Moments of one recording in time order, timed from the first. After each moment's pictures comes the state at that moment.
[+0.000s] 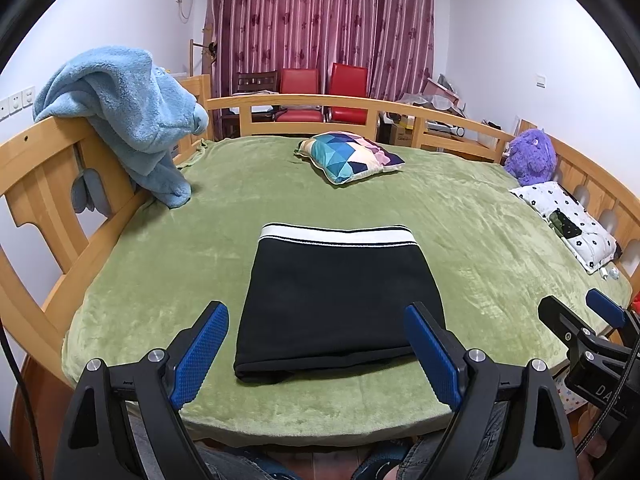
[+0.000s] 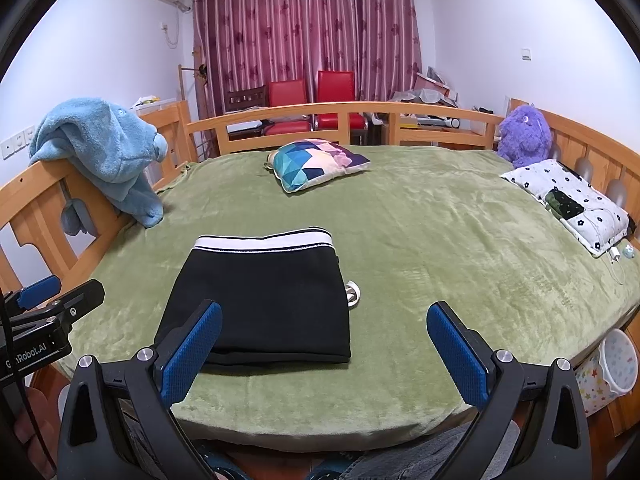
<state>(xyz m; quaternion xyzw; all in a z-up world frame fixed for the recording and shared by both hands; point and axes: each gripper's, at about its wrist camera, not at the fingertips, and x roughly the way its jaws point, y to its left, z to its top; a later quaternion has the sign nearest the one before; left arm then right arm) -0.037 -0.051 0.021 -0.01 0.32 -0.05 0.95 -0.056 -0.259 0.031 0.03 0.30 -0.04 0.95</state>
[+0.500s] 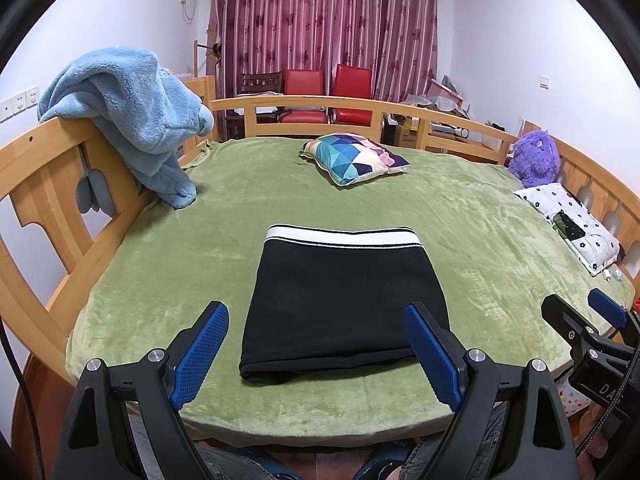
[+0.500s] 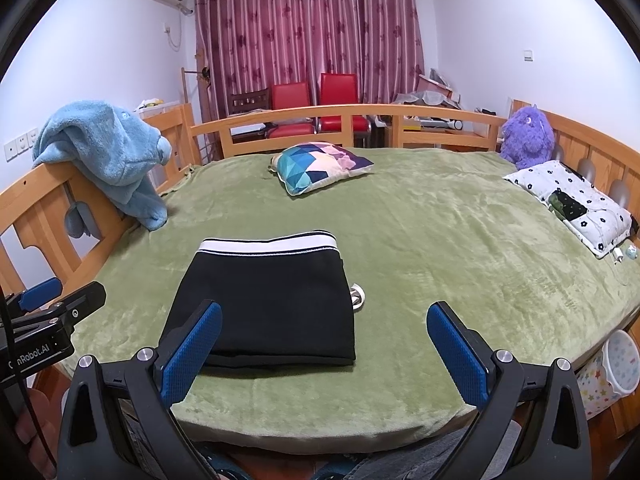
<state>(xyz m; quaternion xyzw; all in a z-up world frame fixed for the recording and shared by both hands) -0.039 -0.053 0.024 -0.01 0.32 -0.03 0.95 -0.056 -0.253 0.032 0.03 0.29 -0.04 0.95</state>
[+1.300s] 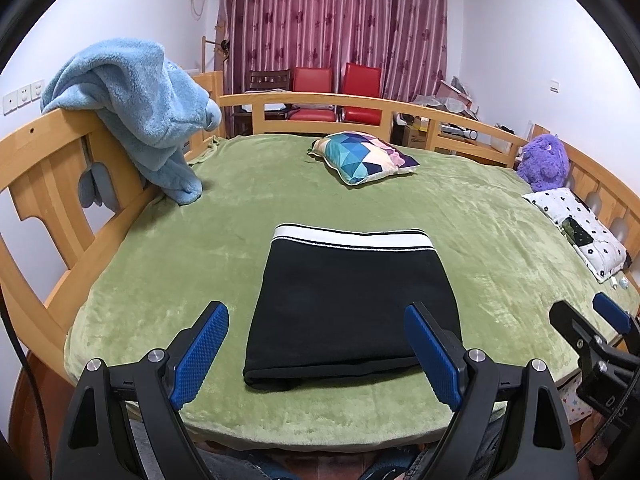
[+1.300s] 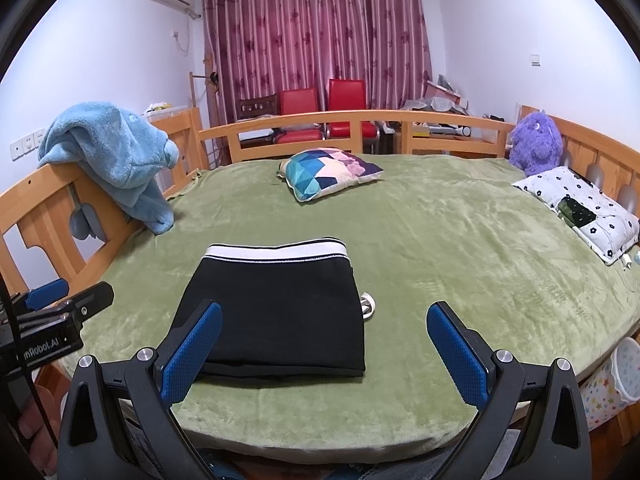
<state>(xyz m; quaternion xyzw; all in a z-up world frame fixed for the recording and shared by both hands) -0.023 -0.056 0.017 -0.03 0.32 -0.01 0.95 -0.042 -0.240 0.028 0.03 0.28 -0.02 0.96</state>
